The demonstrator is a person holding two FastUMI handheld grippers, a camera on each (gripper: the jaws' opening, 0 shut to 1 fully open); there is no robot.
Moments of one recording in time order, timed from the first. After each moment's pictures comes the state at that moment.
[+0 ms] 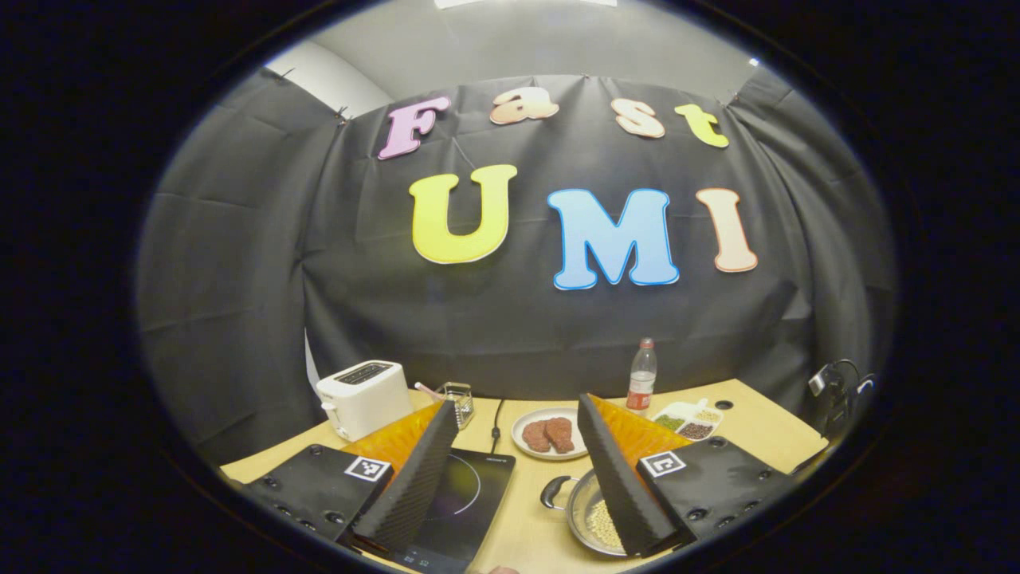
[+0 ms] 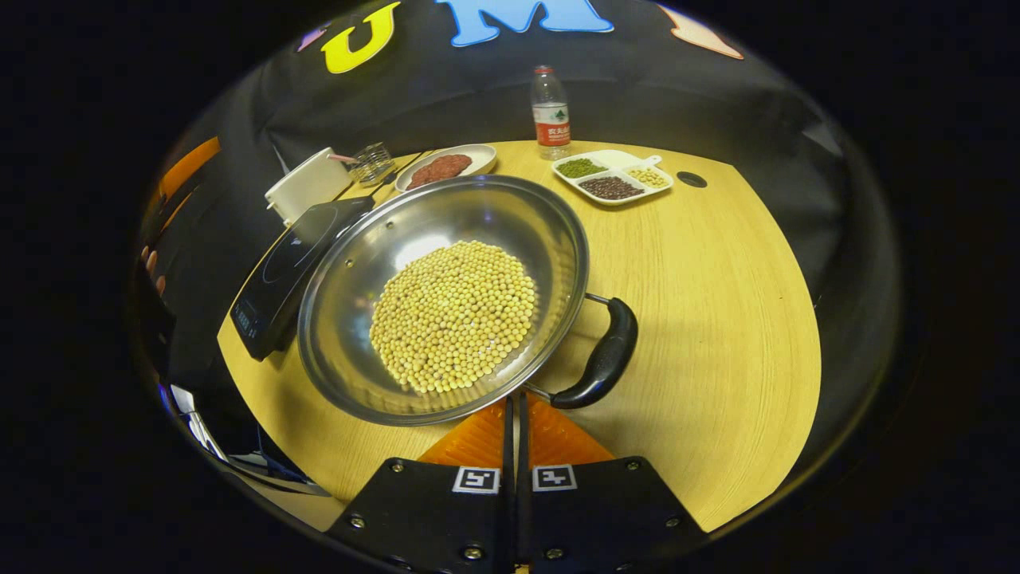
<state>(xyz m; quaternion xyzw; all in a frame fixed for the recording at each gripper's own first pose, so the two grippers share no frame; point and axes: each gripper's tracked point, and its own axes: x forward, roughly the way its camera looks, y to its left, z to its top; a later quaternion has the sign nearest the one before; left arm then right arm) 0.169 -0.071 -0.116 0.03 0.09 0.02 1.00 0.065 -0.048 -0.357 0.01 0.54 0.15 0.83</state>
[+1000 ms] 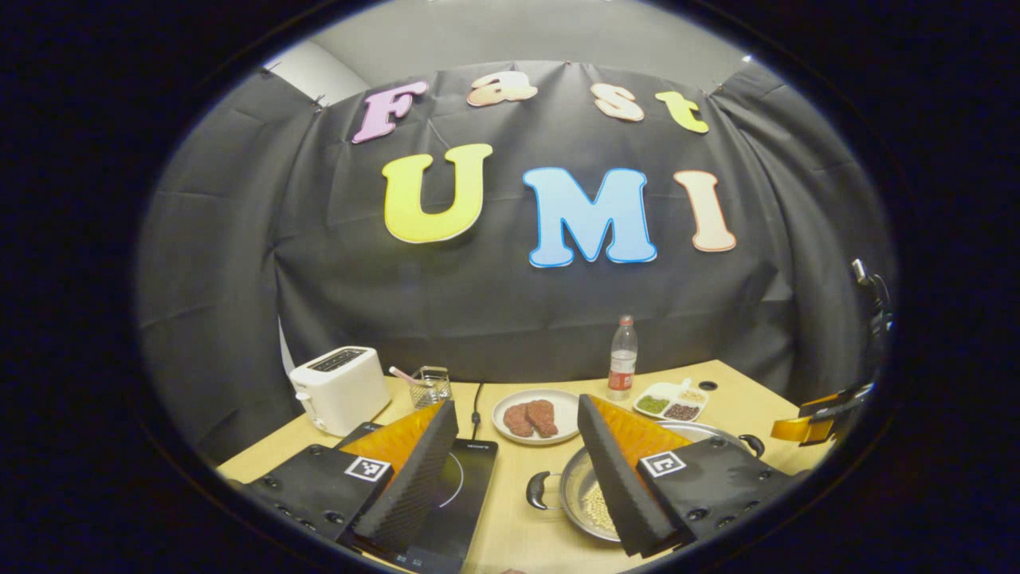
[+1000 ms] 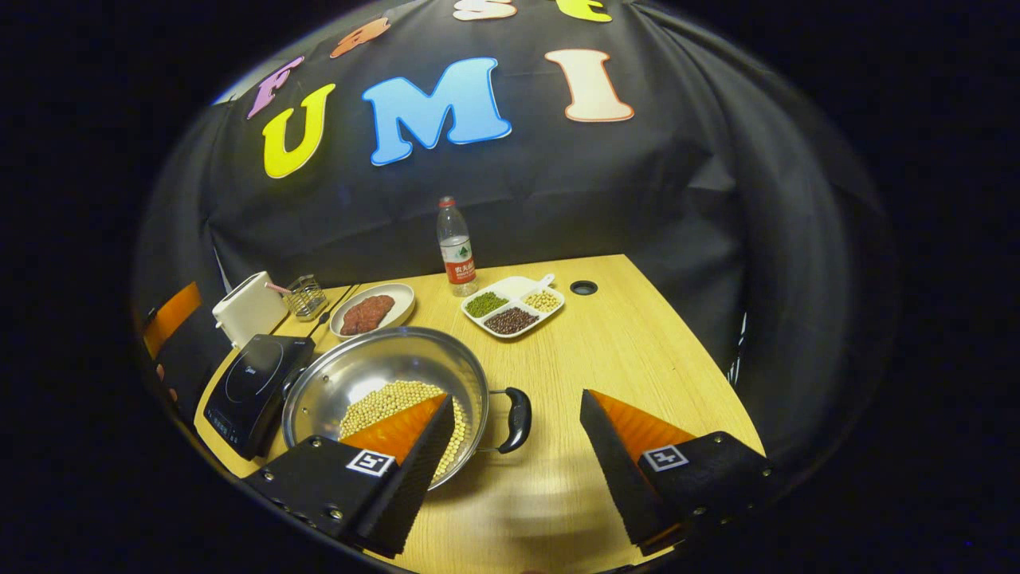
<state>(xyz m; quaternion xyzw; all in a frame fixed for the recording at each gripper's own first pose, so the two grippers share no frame) 0.180 -0.082 -0.154 0.04 0.13 -0.04 0.99 0.128 -0.098 -0.275 0.05 0.34 -0.01 0.94</state>
